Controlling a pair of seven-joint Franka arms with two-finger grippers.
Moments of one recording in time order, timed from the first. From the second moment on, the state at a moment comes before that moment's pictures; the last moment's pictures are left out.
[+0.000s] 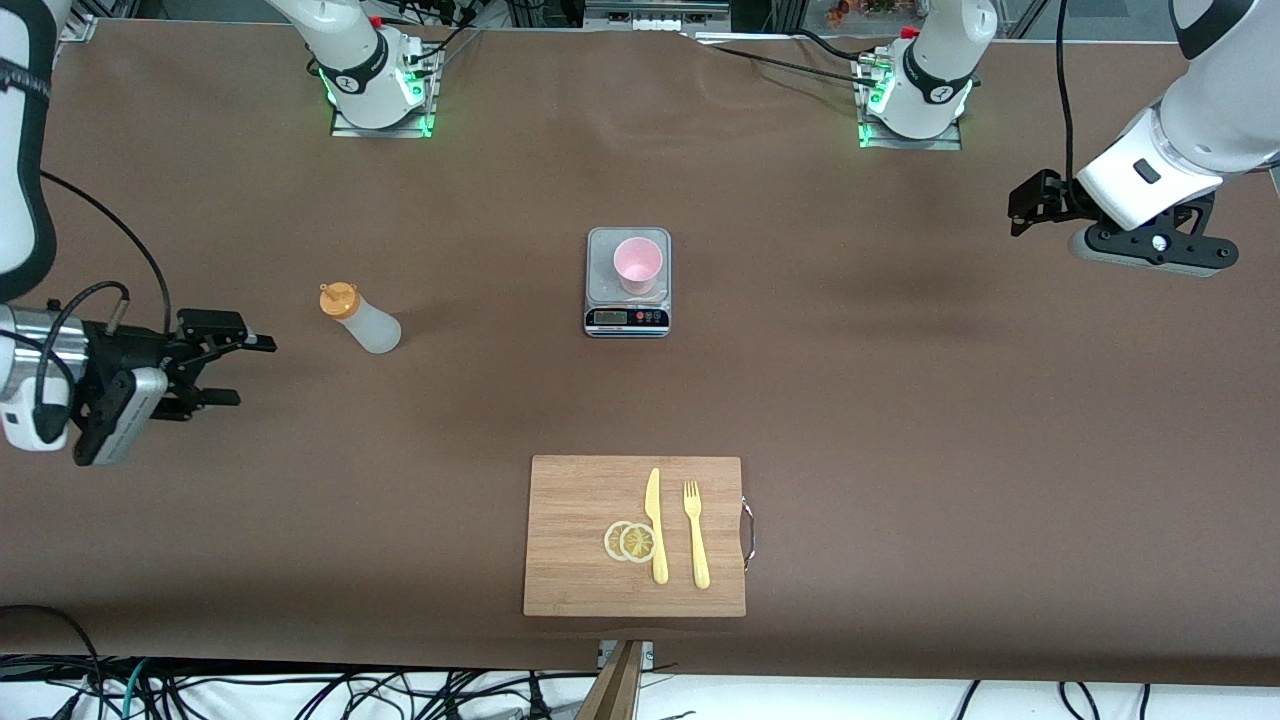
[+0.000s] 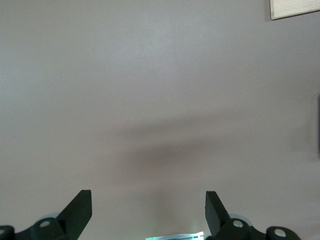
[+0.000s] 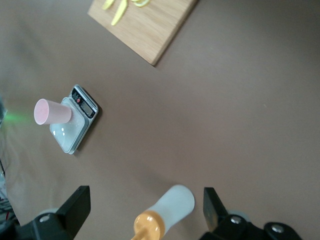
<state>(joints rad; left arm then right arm) 0.02 -0.05 -0.13 -1.75 0.03 1.57 0.05 0.01 0.48 -0.12 -1.29 0.48 1.52 -0.75</state>
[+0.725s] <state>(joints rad) 0.02 -0.05 -0.15 -1.75 0.00 1.54 0.05 0.03 0.29 -0.01 -1.41 -0.02 1.52 -0.52</state>
